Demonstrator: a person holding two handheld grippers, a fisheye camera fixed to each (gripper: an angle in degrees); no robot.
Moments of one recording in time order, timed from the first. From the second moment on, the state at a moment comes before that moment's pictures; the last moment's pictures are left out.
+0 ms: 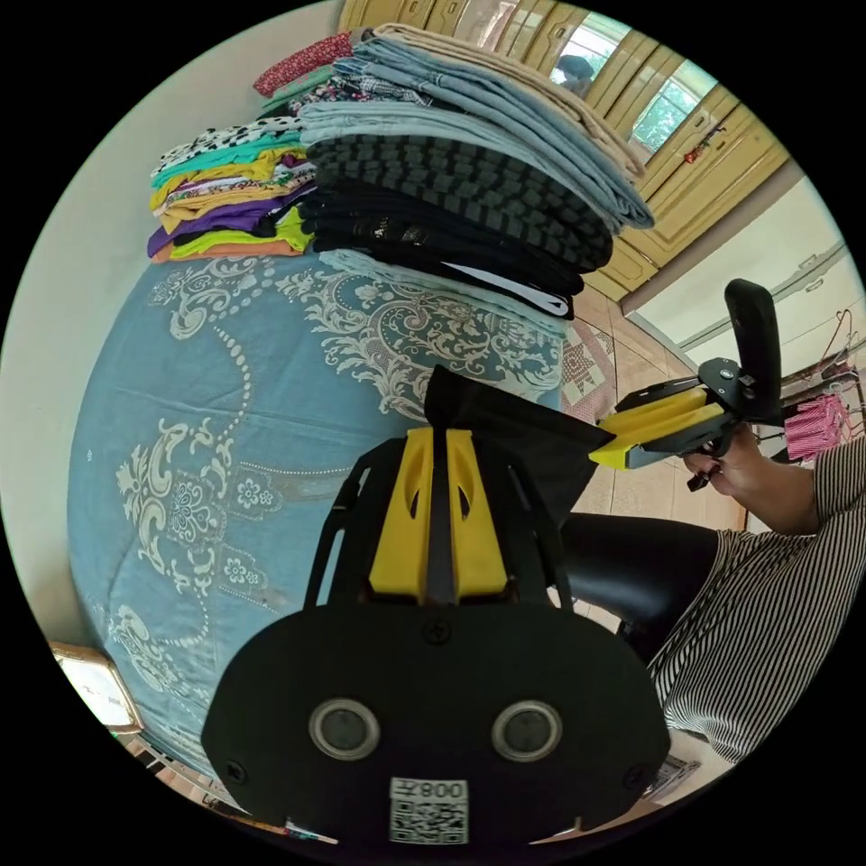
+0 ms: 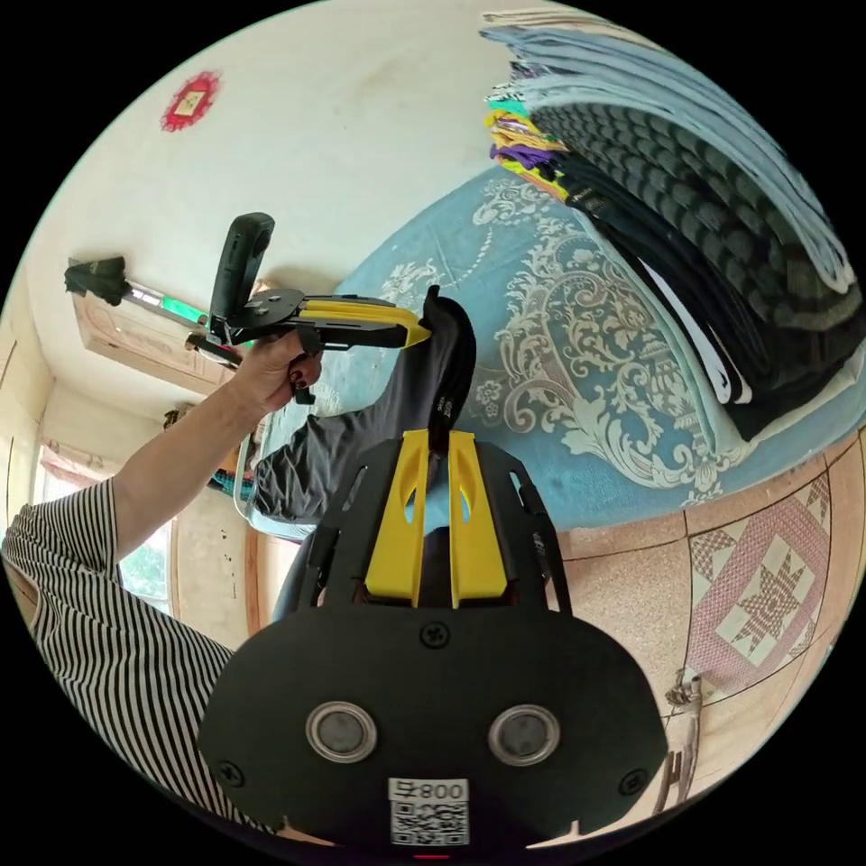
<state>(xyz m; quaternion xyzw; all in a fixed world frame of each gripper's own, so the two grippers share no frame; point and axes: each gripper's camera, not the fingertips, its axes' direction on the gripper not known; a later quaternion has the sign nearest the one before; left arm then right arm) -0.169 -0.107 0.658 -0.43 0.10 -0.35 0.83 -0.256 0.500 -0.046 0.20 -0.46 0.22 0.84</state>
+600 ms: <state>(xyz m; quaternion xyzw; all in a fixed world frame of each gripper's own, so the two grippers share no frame) -0.134 -0.040 0.406 -0.32 0.00 -0.49 0.81 -0.524 0.408 -0.173 0.24 -0.50 -0.09 0.83</state>
